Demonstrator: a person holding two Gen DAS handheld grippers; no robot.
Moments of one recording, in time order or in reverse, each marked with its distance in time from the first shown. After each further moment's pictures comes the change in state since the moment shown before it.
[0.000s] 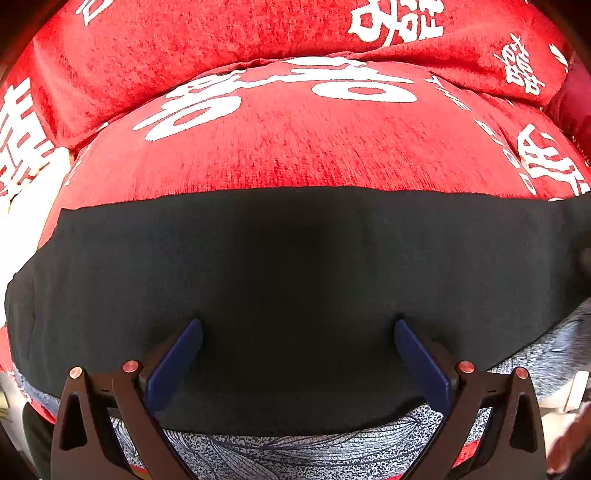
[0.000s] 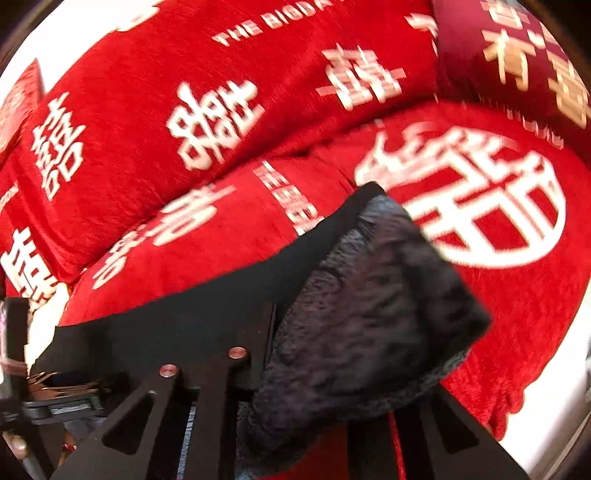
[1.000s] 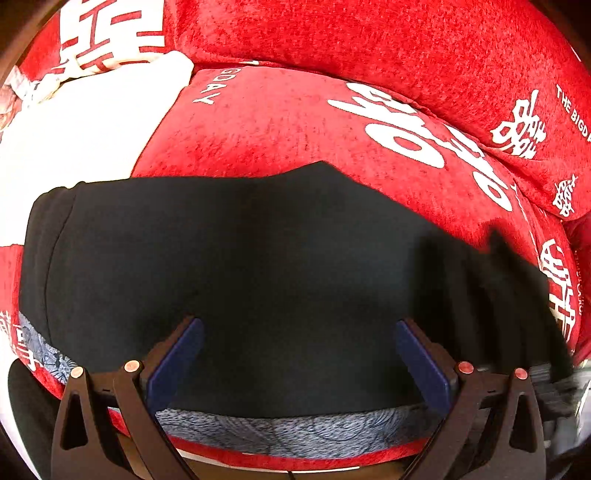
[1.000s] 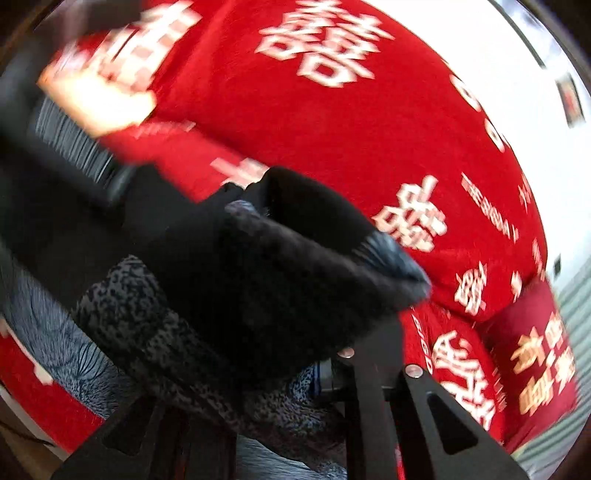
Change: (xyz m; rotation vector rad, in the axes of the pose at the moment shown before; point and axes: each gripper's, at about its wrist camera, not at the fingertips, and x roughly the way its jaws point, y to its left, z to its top) left arm -0.028 0.243 -0.030 -0.343 0.029 -0.142; right arm 0.017 0.324 -0.143 -1.014 -0.075 -0.267
